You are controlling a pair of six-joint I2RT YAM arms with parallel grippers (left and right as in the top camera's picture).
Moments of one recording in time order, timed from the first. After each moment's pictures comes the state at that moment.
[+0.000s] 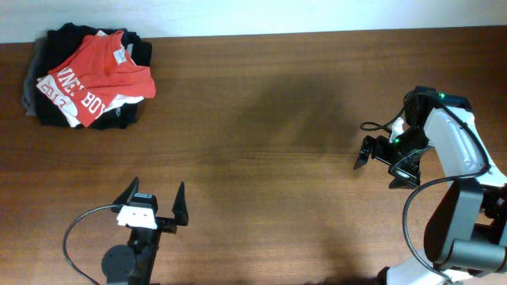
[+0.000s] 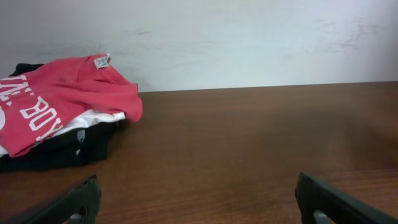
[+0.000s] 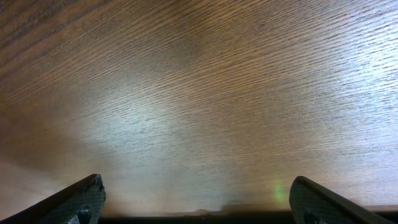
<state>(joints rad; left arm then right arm) 0.04 0.01 0.01 -0.06 0.19 -0.02 -0.21 1.78 1.32 -1.33 -0.26 0.24</state>
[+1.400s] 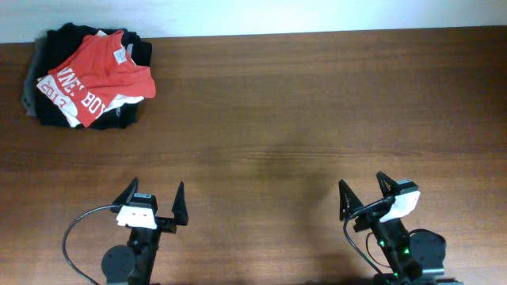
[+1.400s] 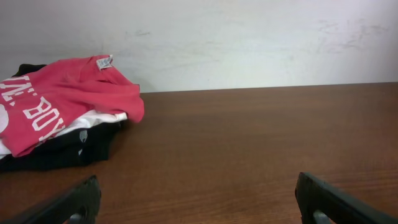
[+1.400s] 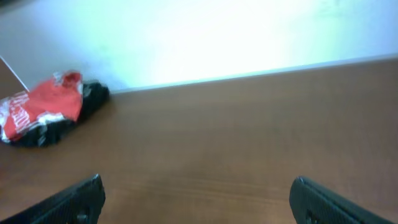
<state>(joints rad) 0.04 0.01 0.01 -0.06 0.18 -0.02 -0.01 0.02 0.12 -0.21 -0.30 0.22</state>
